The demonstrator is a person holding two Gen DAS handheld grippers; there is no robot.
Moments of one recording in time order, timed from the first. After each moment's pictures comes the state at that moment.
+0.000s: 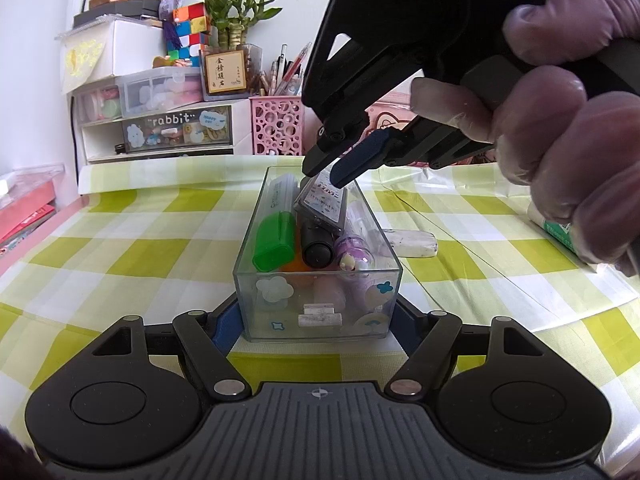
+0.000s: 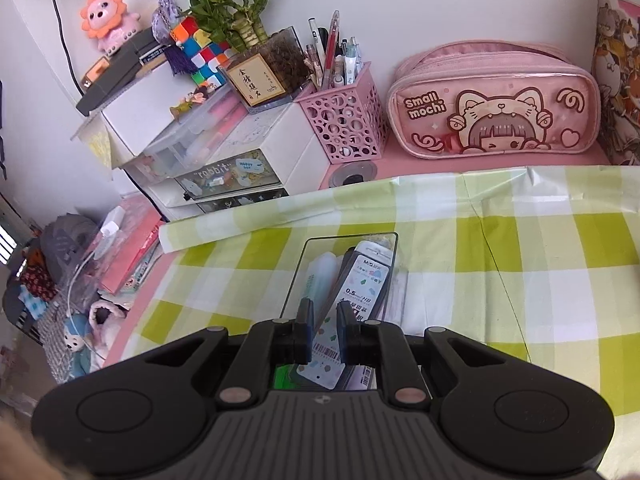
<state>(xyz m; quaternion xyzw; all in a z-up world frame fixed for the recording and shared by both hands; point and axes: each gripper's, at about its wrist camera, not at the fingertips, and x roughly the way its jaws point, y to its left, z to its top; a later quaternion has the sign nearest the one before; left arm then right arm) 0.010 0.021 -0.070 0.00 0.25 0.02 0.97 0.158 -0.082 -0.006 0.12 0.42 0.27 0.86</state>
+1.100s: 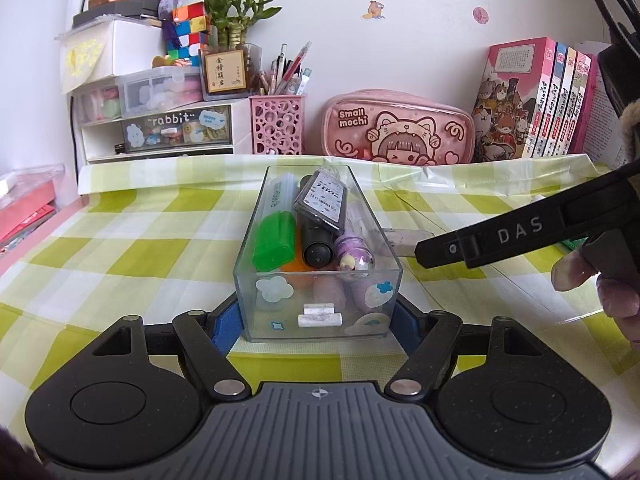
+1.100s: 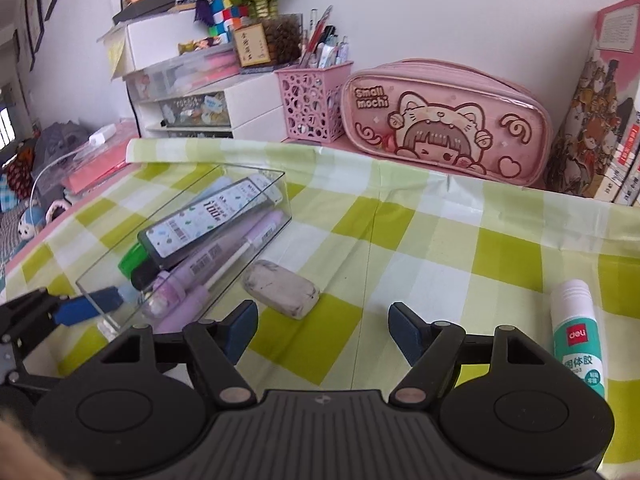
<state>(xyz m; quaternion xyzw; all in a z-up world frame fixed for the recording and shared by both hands) 0.010 0.020 -0.070 0.00 0.26 0.02 0.97 0.141 -0.148 -0.059 -0.07 0.34 0.32 0.88</state>
